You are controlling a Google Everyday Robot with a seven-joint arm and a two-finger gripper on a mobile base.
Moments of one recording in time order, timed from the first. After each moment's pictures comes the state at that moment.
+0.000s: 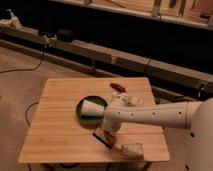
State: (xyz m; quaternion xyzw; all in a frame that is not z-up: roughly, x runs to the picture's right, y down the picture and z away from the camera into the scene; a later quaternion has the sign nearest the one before) arm 0.026 0.257 0.830 -0.28 -0.20 -0.38 0.86
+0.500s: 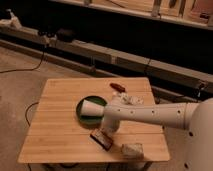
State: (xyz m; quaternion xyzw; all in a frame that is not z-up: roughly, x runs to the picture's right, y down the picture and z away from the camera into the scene) arm 0.013 0.266 0.826 -0.30 -0.24 -0.37 0.85
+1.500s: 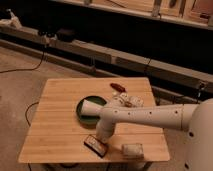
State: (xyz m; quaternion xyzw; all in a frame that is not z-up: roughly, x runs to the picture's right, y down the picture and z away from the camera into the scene) arm -0.021 0.291 0.799 -0.31 -0.30 -0.39 0.81
